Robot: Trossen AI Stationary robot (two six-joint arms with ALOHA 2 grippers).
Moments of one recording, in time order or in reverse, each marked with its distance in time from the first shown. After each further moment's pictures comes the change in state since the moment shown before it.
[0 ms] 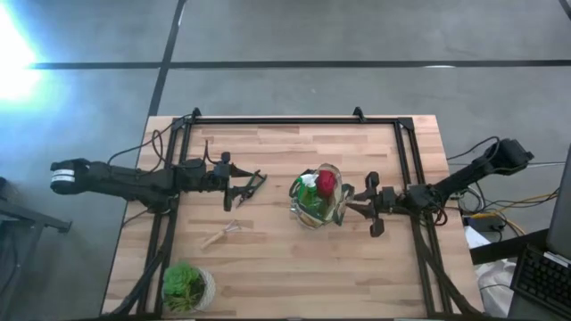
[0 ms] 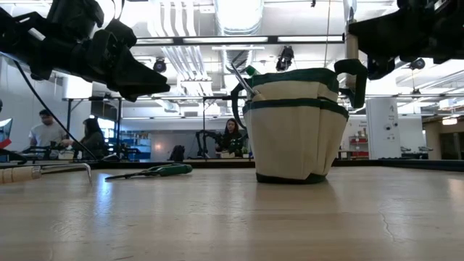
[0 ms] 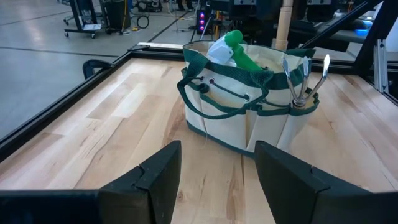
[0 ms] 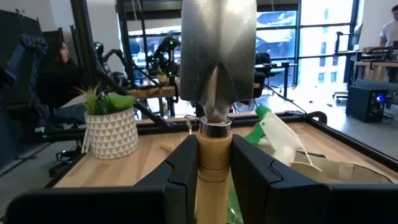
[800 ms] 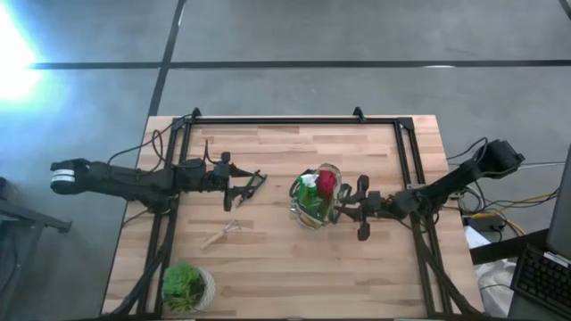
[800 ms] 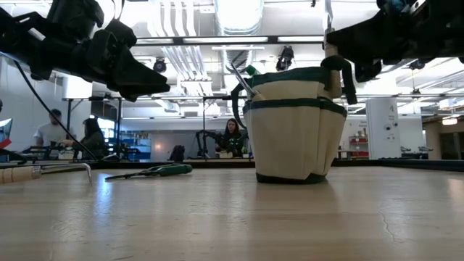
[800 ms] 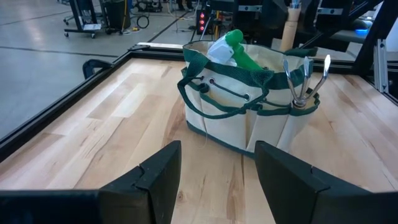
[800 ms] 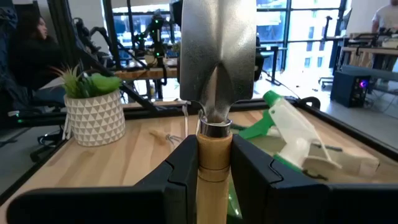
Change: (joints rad) left arm 0.000 0.000 0.000 0.000 0.000 0.000; right arm 0.001 0.234 0.117 0.022 0.056 0.013
